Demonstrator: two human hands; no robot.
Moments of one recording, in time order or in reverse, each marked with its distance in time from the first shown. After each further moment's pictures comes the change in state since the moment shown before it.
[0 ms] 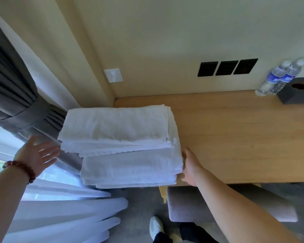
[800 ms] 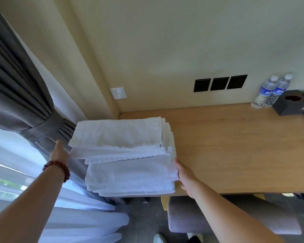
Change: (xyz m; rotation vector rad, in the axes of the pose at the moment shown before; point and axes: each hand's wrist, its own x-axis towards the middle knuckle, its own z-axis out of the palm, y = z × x) left_hand -0.046 0.001 0.068 0.322 0.326 0.218; right_hand -0.043 0.005 -0.002 -0.206 -0.018 -0.147
